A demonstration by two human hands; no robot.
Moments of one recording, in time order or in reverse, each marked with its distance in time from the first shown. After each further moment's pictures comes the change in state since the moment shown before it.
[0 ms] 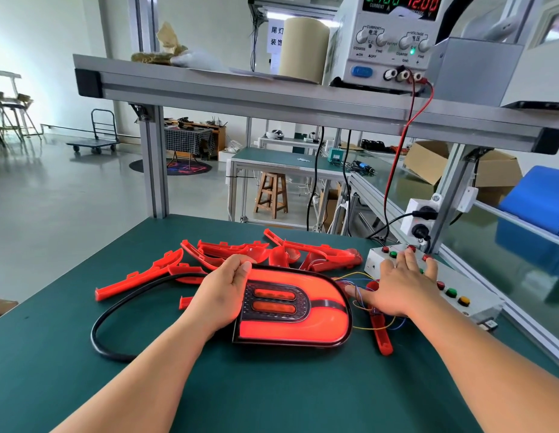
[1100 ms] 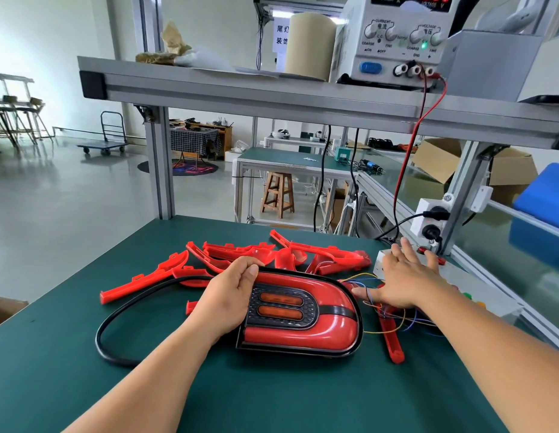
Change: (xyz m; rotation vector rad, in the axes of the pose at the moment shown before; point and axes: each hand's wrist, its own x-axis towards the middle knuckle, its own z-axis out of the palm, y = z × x) left_hand 0.001 -0.006 0.001 -0.084 -0.053 0.028; right_hand 0.028 0.002 -0.005 -0.019 -0.031 -0.132
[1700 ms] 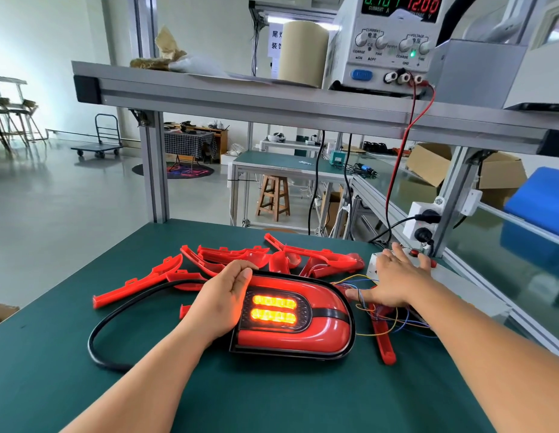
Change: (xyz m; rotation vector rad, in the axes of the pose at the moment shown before) left_hand 0.000 0.000 0.000 0.004 0.021 0.032; right_hand 0.003 0.002 -0.003 0.054 -0.019 -0.009
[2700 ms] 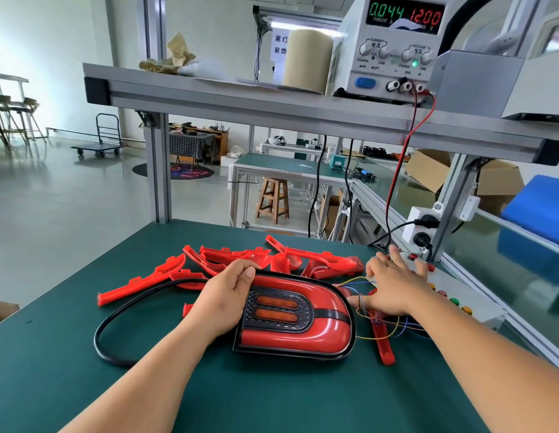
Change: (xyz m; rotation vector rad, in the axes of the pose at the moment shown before) left_hand 0.000 0.003 -0.004 0.013 -0.023 -0.004; right_hand -0.017 -0.004 0.002 0.112 0.094 -0.098
